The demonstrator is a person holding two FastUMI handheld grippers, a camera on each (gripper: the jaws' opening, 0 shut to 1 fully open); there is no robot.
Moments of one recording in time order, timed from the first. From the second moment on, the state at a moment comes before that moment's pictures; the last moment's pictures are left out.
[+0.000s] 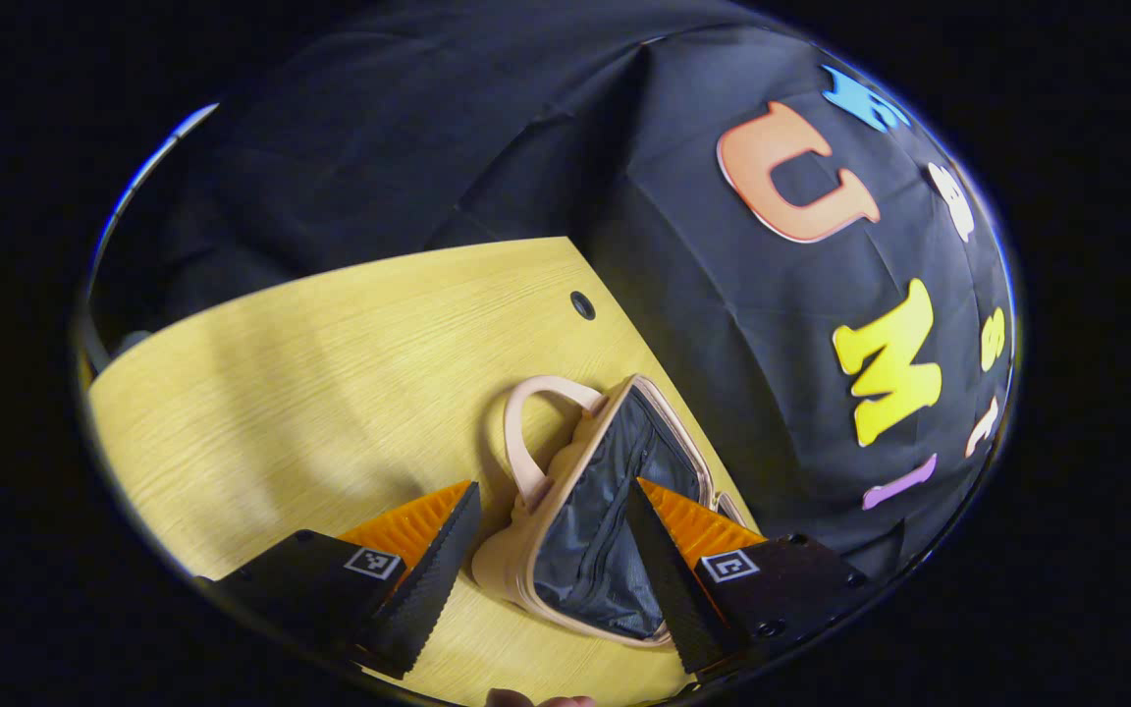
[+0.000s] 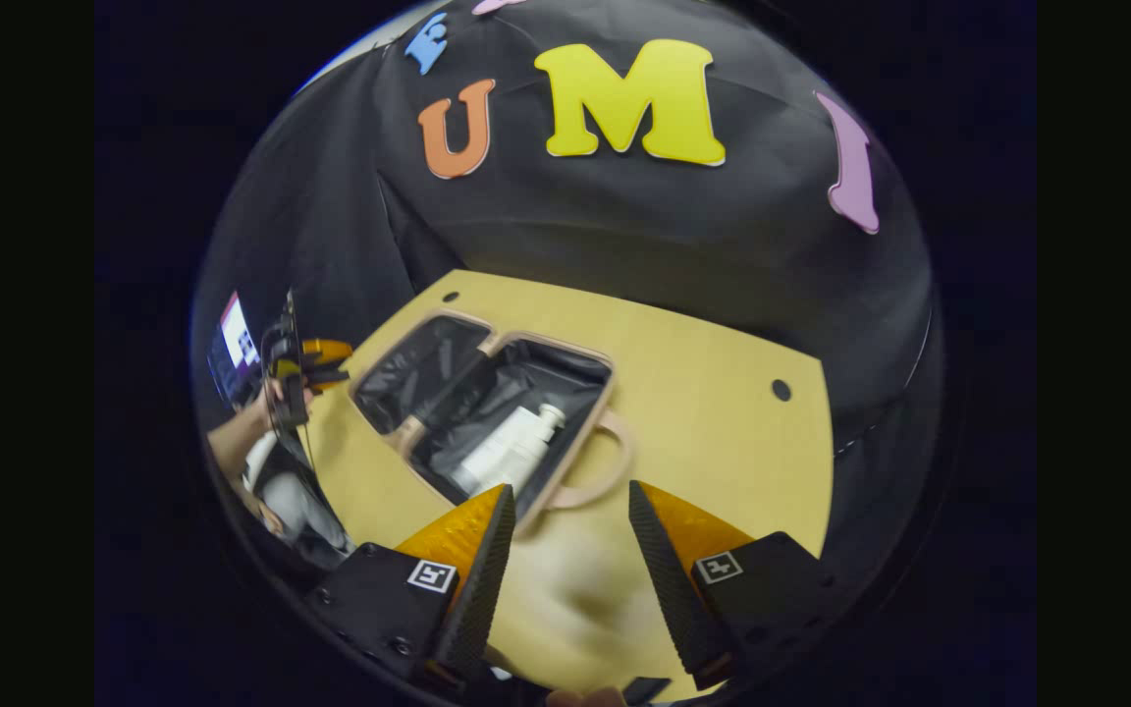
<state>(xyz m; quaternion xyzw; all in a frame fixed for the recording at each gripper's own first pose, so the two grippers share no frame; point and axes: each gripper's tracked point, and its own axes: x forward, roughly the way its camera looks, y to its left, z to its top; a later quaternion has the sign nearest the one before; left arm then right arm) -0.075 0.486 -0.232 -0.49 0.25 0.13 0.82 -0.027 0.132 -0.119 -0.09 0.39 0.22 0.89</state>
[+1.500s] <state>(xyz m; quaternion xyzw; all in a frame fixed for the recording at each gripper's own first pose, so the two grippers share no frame) -0.005 0.446 -0.092 -0.29 0.18 0.16 0.93 -0.032 0.012 -0.073 0.05 0.26 0.00 0.96</state>
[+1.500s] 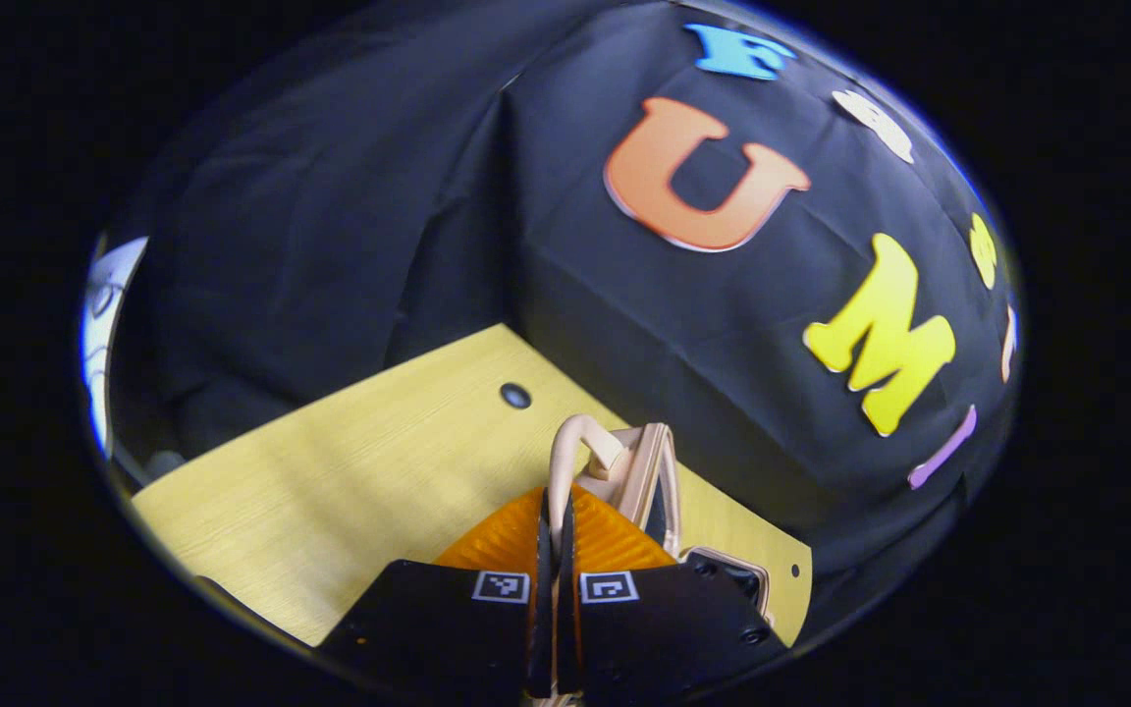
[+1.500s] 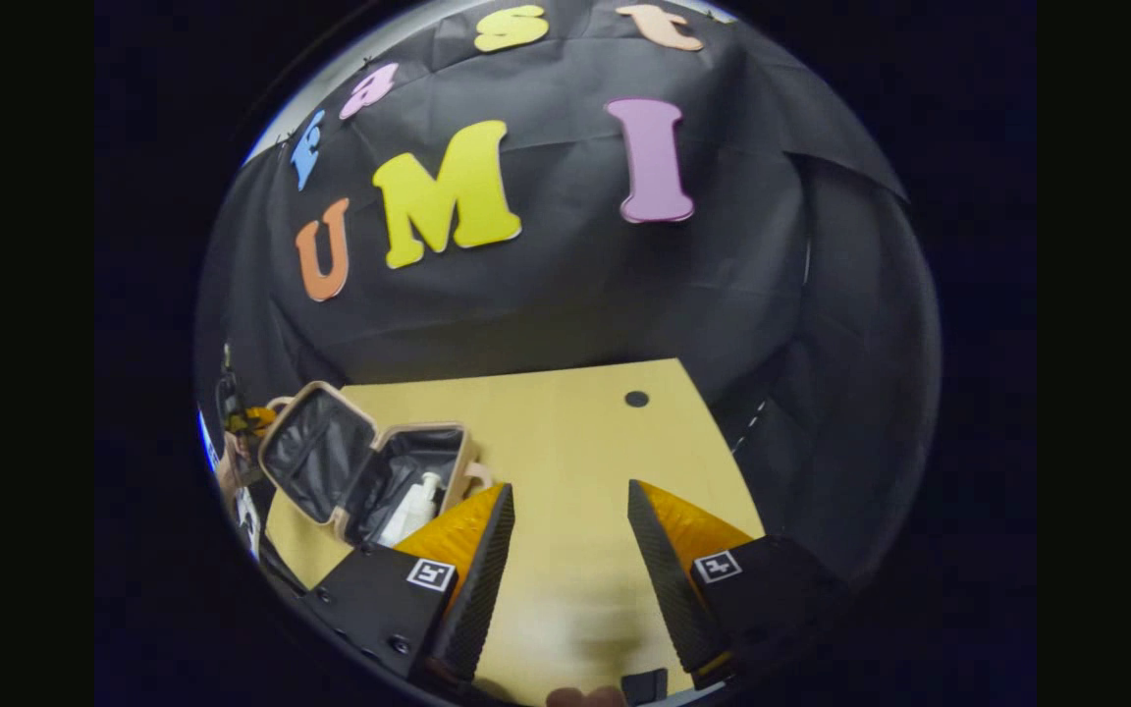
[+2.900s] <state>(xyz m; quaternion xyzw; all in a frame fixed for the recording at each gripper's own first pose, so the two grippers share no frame) 0.026 -0.005 -0.161 0.04 0.18 0.01 0.98 -0.073 -0.075 -0.049 -0.03 0.24 -0.07 0.97</state>
